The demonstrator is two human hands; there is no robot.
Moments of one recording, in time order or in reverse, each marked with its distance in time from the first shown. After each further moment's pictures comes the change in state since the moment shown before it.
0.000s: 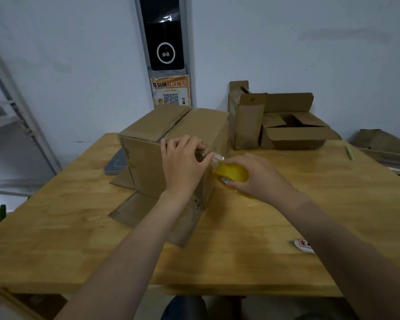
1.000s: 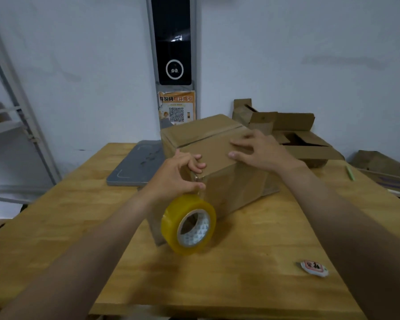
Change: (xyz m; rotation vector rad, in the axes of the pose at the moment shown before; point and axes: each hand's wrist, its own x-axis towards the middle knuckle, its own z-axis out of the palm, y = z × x) left_hand 0.014 -0.061 -0.041 -0.673 -0.430 0.060; right_hand 0.087 0.003 -0.047 -0.164 -0.134 0.192
